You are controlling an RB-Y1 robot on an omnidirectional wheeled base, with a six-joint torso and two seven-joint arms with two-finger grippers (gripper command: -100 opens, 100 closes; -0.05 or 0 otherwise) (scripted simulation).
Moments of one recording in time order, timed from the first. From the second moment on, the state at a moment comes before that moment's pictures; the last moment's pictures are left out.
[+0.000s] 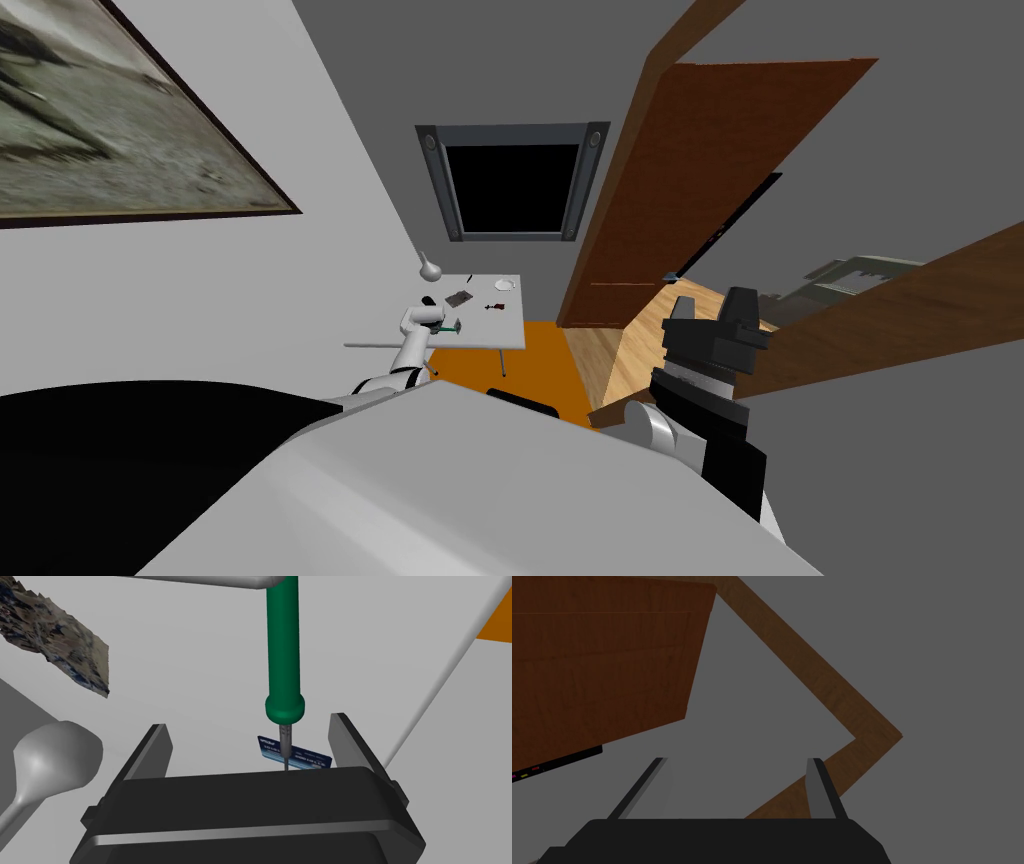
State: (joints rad) left arm -0.26 0.30 0.53 -1.31 -0.09 1.15 -0.24; right arm 0.47 0.04 -0.06 -2.33 -0.08 -0.45 0.12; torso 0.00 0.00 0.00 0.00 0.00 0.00
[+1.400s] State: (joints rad) left arm -0.34 0.35 0.55 -1.10 -0.10 1.27 -0.25; right arm 0.47 0.04 -0.06 -2.33 -0.08 -0.45 0.12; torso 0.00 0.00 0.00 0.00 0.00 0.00
